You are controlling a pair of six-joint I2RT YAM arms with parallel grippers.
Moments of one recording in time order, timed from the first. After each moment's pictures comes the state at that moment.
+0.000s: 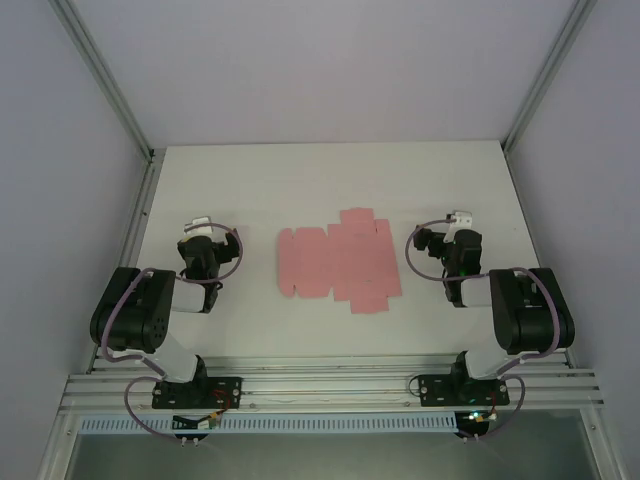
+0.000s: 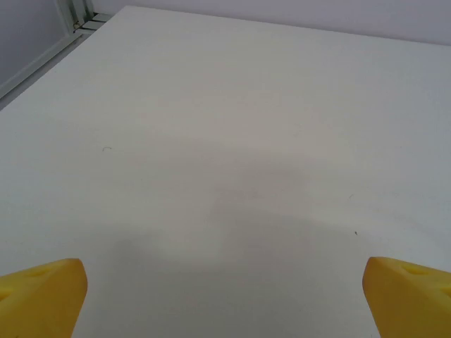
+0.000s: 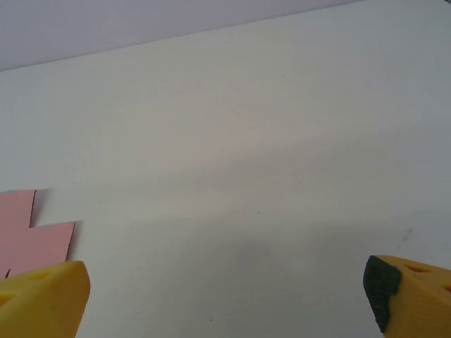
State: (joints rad) left arm -0.08 1.59 0.37 0.86 -0.24 -0.16; right arm 0.03 1.56 0.38 0.81 -0.01 0.13
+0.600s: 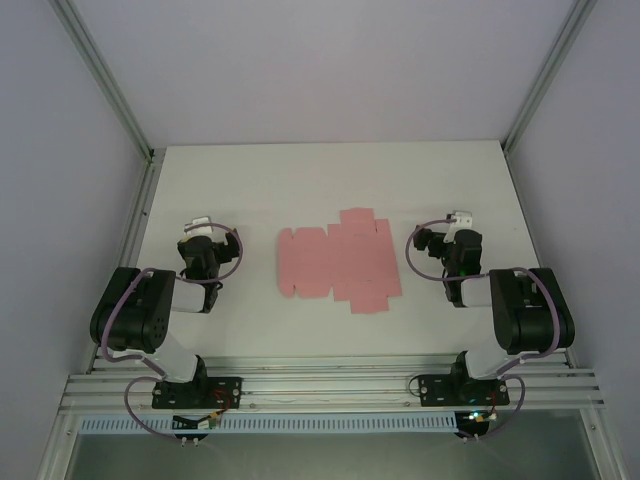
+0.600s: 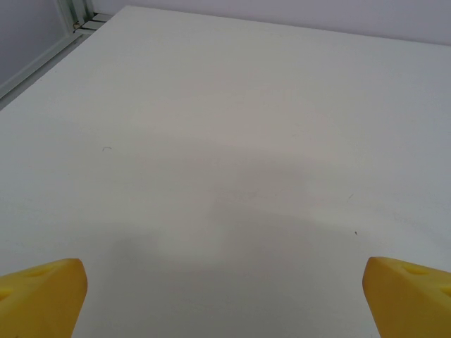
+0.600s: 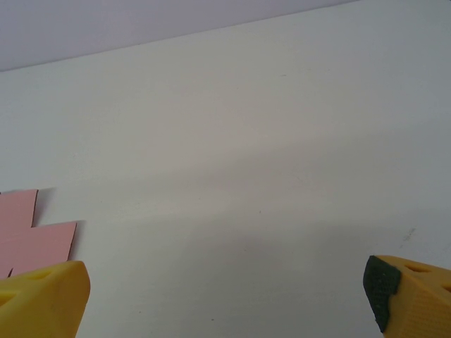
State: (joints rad) left arm -0.08 1.59 0.37 0.86 -0.24 -0.16; right arm 0.03 1.56 0.38 0.81 -0.02 0.13
